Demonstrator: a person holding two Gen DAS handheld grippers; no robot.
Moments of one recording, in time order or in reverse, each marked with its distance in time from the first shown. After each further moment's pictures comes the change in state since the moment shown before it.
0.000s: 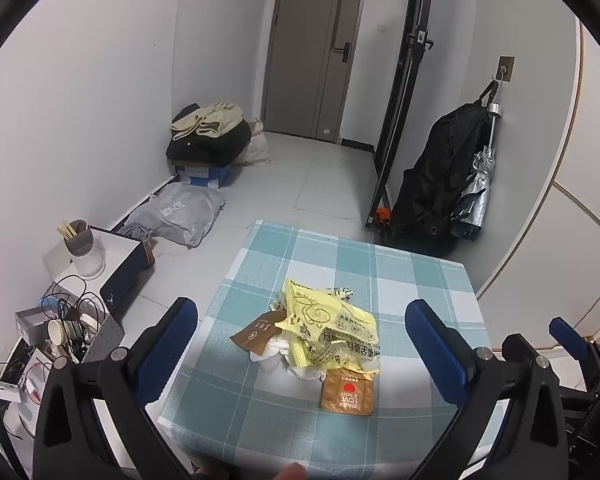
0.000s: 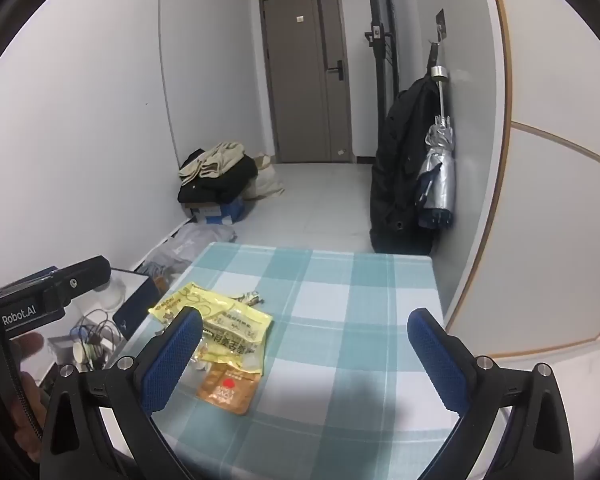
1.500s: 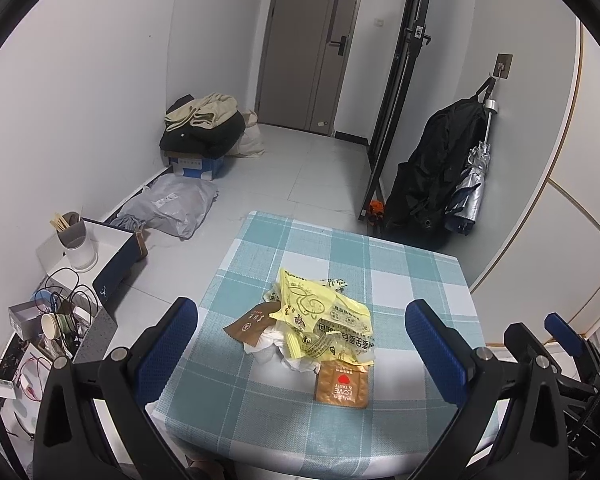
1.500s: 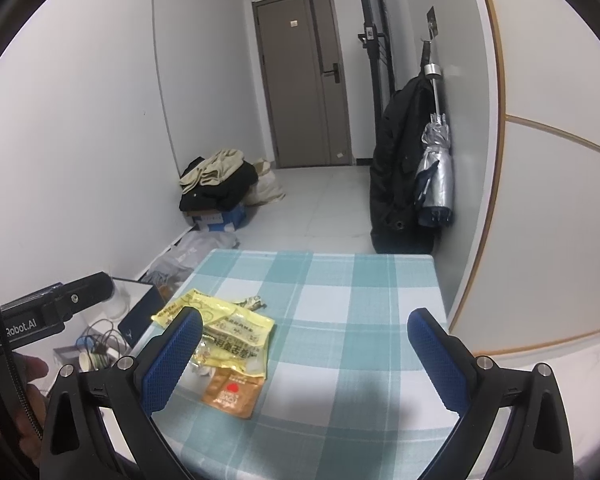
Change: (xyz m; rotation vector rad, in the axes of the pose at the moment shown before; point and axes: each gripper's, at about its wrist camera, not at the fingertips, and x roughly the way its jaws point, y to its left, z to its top) left arm 0.000 0.000 -0.002 -0.002 0.023 -0.029; right arm -0.001 -0.004 -0.004 0.023 -0.016 -0.003
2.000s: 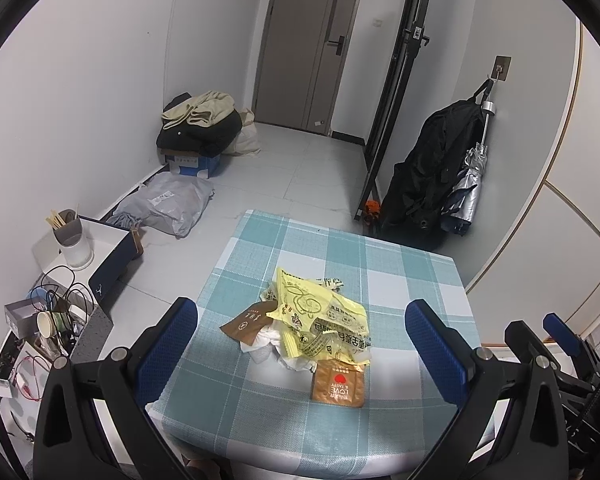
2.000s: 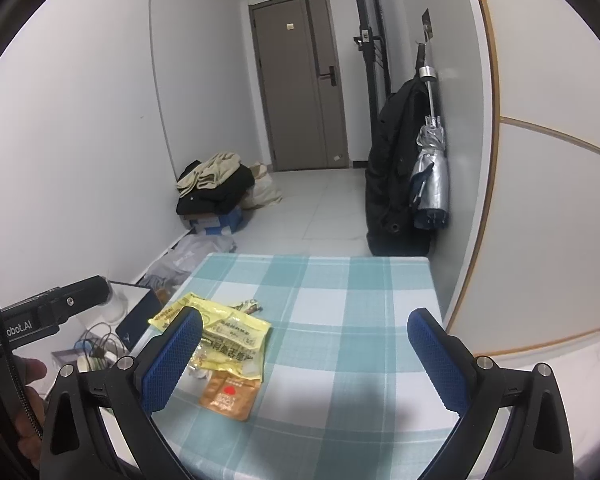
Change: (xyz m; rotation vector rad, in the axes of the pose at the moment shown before) left arm 0.000 0.002 -0.001 -0.009 0.003 -0.020; right arm -0.002 -0.002 0.000 0.011 -0.005 -0.007
